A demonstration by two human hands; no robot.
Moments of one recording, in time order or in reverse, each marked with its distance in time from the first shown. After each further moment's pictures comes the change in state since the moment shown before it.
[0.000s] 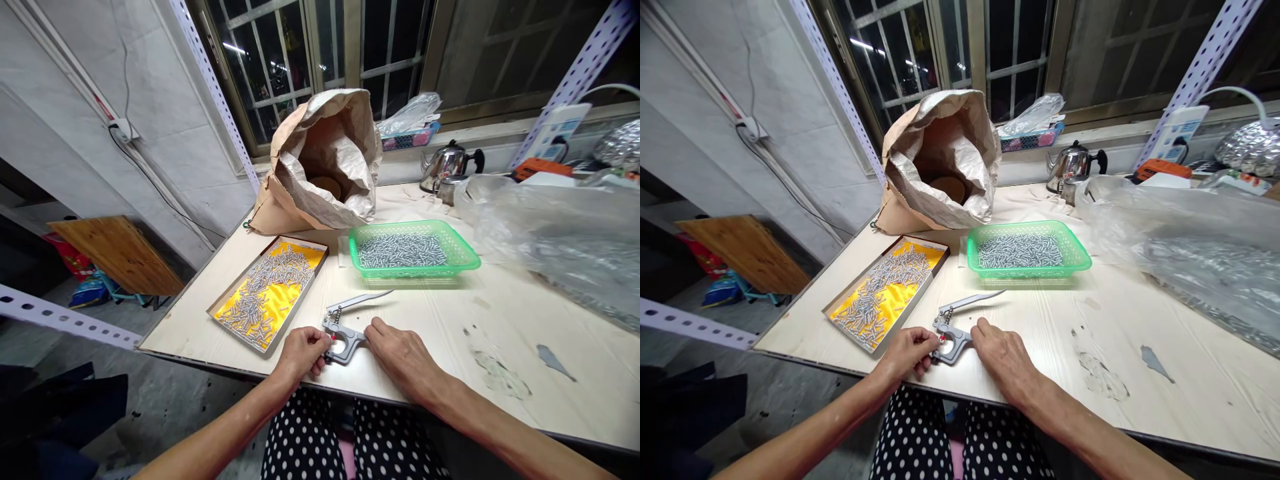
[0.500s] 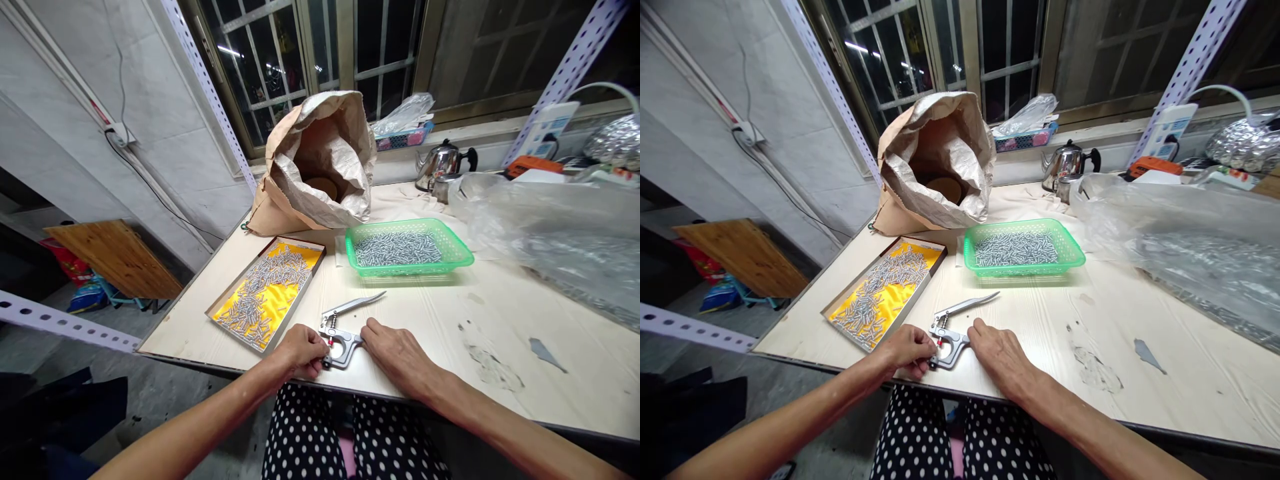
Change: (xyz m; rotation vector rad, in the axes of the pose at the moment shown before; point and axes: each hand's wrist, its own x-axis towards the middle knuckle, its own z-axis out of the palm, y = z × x) left_hand -0.002 0.019 -0.008 0.175 -0.140 -0.201; right_hand 0.000 0.001 0.000 0.036 -0.064 -0.031
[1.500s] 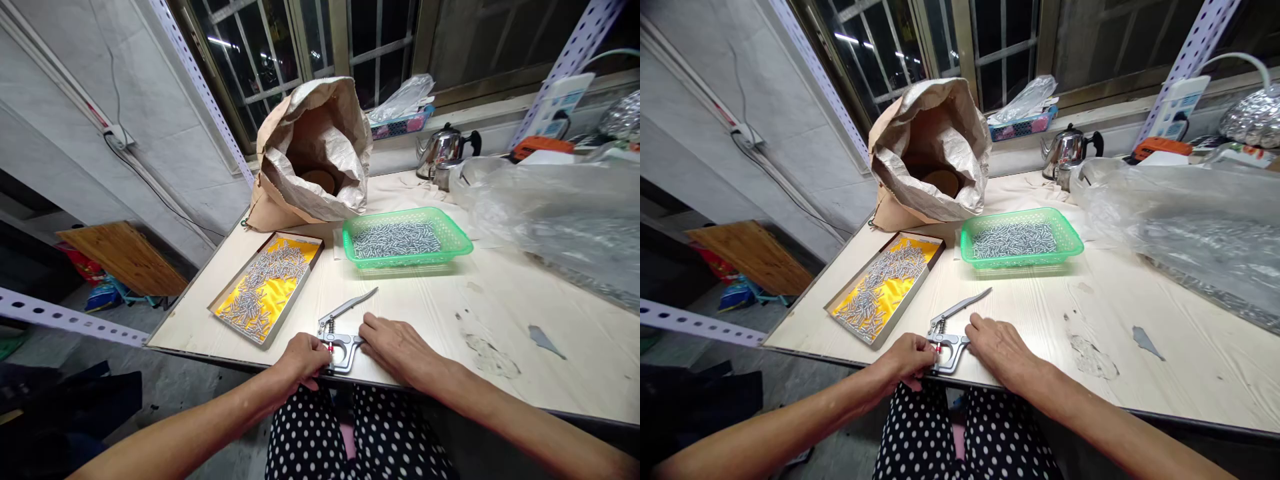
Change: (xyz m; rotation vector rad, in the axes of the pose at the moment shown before) left_hand -0.016 -0.008 0.025 0.078 0.091 -0.035; right_hand -0.010 0.010 -0.005 0.076 0.036 -0.103
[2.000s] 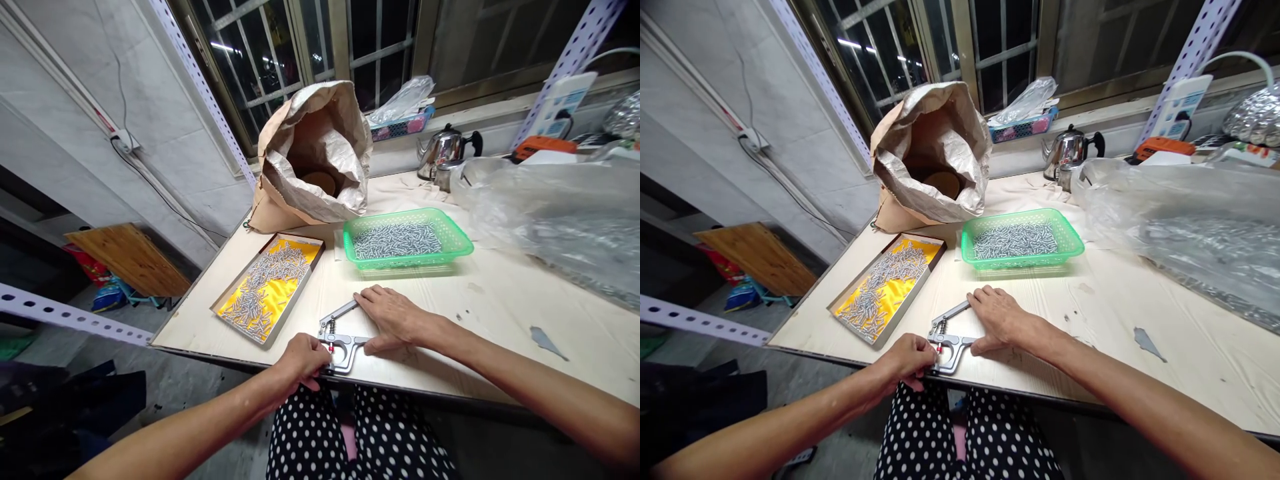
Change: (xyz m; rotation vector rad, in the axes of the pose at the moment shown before) left_hand 0.002 -0.001 0.000 0.005 0.018 -0.008; right_hand 0.036 0.038 -0.010 0.006 -0.066 -0.049
